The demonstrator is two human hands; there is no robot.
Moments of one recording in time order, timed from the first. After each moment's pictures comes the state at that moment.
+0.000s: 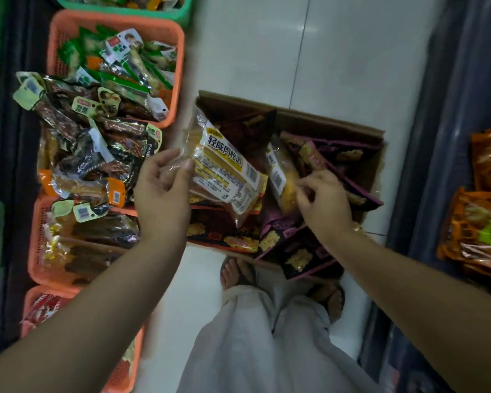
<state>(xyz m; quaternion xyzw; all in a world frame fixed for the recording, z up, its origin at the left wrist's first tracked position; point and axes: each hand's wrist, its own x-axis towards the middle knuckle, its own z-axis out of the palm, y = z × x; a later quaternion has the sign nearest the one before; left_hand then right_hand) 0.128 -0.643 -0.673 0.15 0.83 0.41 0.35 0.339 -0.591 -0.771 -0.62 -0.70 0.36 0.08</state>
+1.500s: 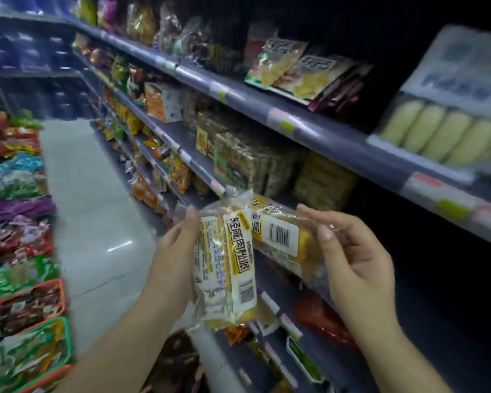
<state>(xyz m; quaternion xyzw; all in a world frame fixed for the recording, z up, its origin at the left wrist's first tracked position) 0.310 -0.751 0.096 0.48 0.37 0.41 0.68 0.457 -0.885 0.126 -0.58 -0.43 0.09 0.68</state>
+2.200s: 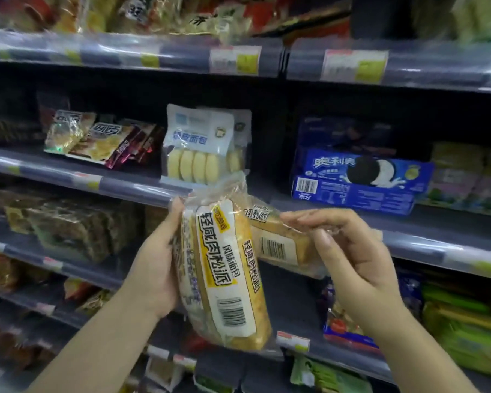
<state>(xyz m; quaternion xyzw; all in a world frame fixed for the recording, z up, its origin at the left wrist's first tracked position) 0.424 -0.893 0.206 0.47 0.04 0.16 0.87 0.489 -1.102 0.212 -0.63 -0.48 -0.17 0.59</state>
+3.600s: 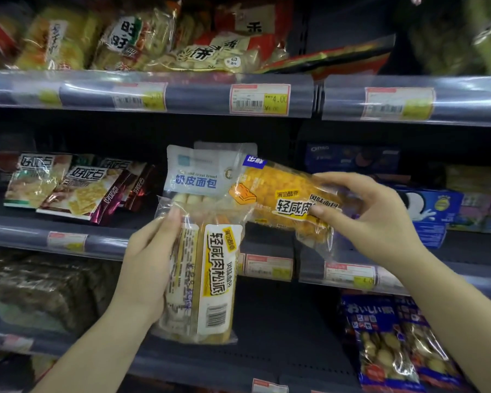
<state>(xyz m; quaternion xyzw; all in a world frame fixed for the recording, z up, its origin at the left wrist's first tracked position) 0.480 -0.796 0.237 0.62 -0.01 0.30 0.72 0.583 -1.050 0.278 -0.79 -0.35 -0.27 0.44</state>
